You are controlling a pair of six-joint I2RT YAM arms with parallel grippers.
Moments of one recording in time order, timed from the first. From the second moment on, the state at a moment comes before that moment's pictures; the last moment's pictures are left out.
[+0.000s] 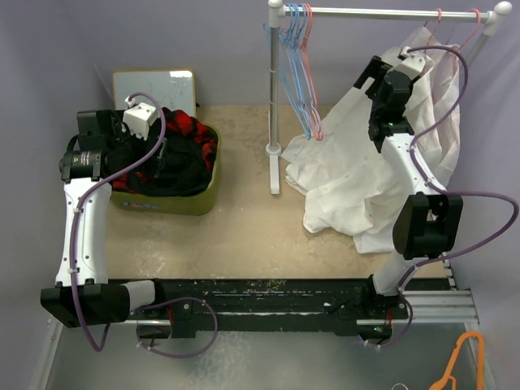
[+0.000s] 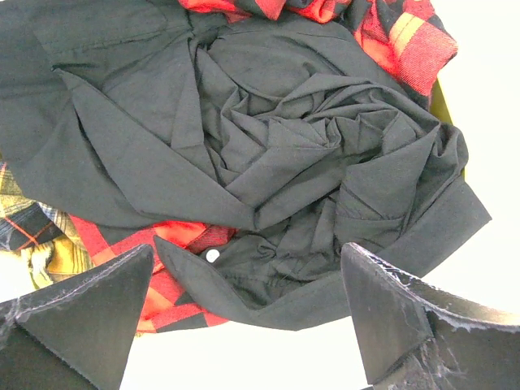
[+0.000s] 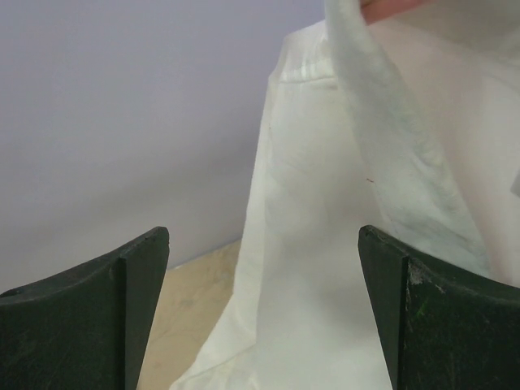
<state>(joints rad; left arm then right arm) 0.11 1.24 1.46 -0.93 0.27 0.40 0.05 1.72 1.53 0.17 0.35 0.27</state>
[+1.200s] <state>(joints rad) 0.12 1.16 1.52 -0.85 0.12 0.22 0.16 1.08 1.08 0.08 -0.13 0.51</state>
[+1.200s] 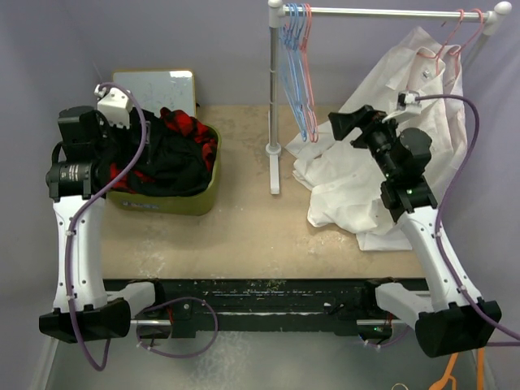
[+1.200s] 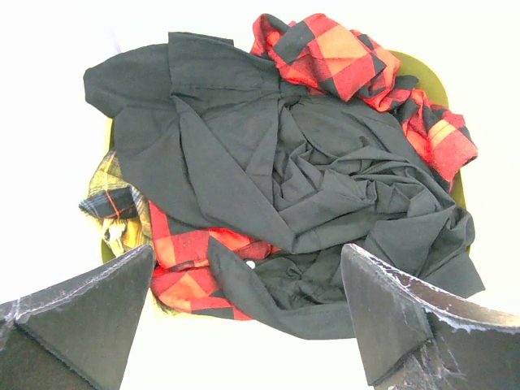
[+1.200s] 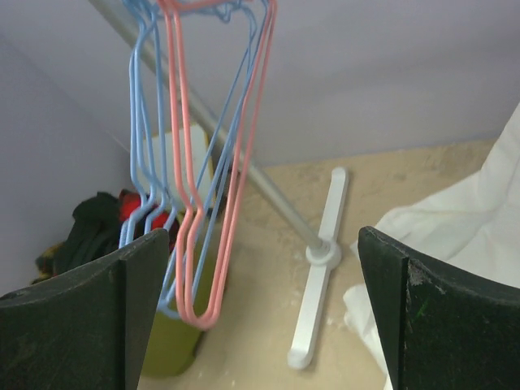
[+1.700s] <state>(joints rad) 0.13 1.13 1.33 -0.91 0.23 0.26 0.19 0.86 0.71 -0.22 -0.08 0.55</state>
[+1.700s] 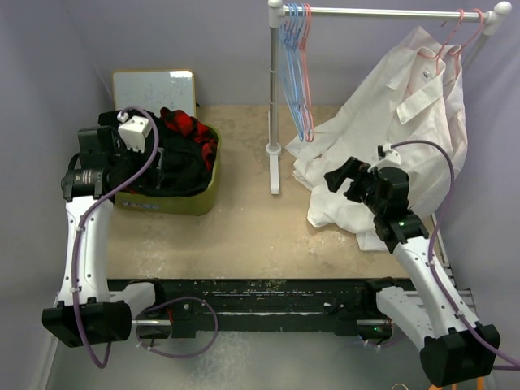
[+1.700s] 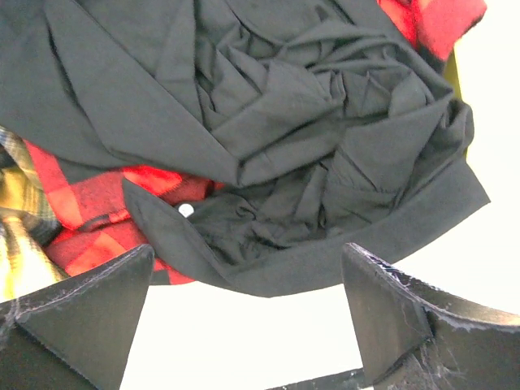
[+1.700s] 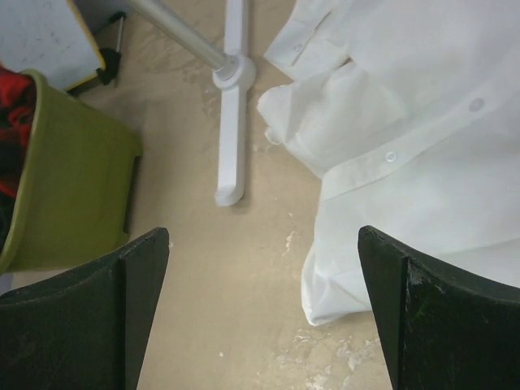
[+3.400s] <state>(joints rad) 0.19 0.96 1.16 -0.93 0.54 0.31 0.20 0.73 0.48 0.09 -0.34 0.66</state>
